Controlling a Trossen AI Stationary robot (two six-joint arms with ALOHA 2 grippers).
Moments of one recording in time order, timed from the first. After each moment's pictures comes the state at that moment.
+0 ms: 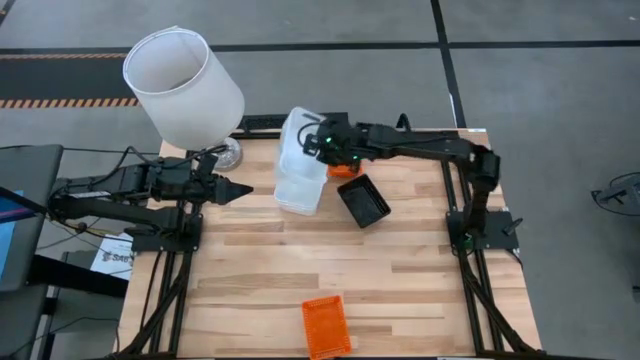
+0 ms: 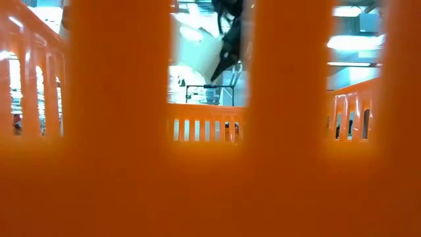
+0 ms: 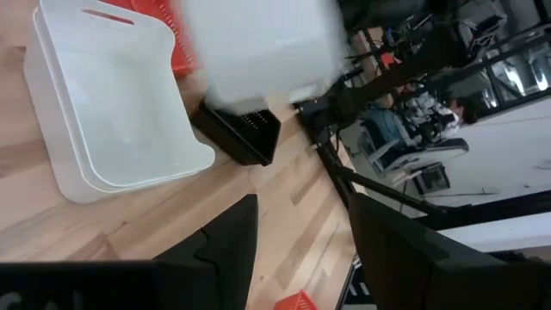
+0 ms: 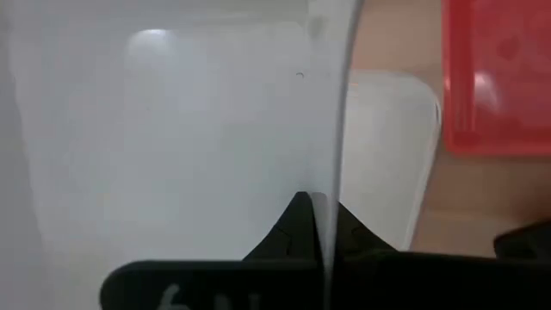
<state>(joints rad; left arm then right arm) 0.02 0.67 0.88 -0.59 -0.15 -1.08 -0.30 1.85 1.68 -0.64 0.12 1.38</state>
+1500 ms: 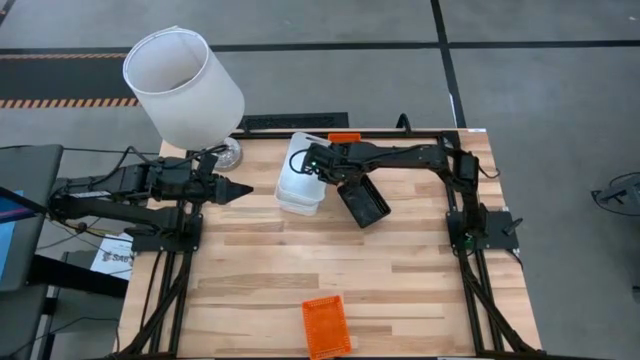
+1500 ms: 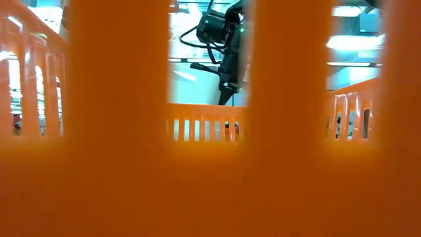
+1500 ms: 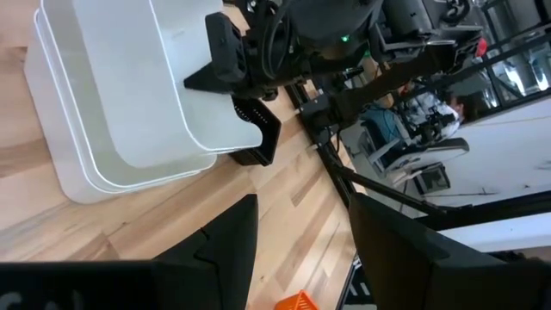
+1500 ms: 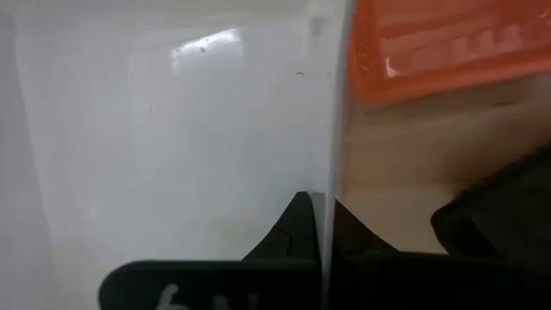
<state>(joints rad) 0.02 0.67 0.88 -0.59 -0.15 -1.08 -0.24 2.02 1.68 -0.75 0.18 1.51</state>
